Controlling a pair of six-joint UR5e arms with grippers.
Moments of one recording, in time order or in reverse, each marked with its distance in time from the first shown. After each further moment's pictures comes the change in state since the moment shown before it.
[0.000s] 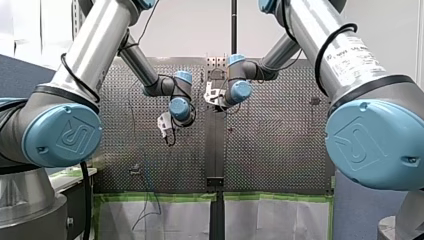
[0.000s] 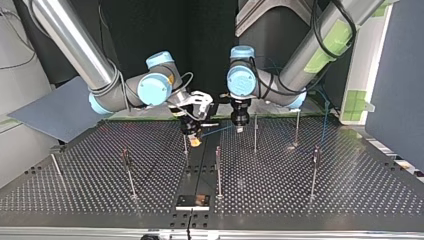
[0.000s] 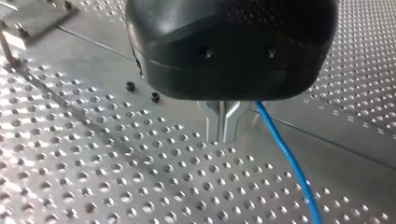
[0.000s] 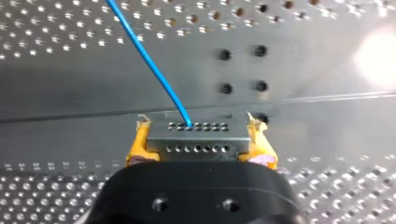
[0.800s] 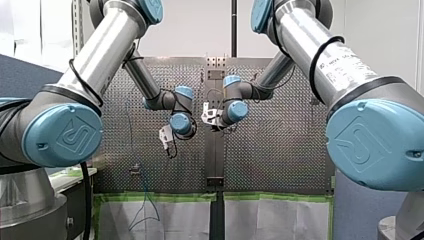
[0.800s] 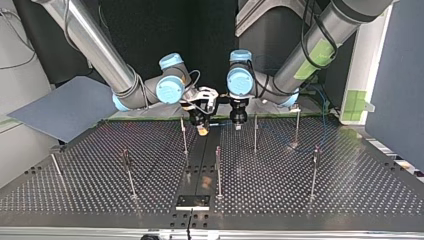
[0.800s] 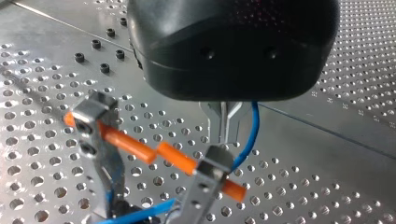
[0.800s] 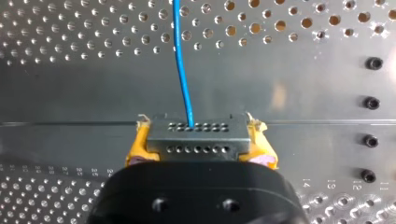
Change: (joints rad) left arm 0.008 -0.119 -0.007 0.143 0.018 0.007; right arm 0.016 0.139 0.000 -0.054 0.001 -0.020
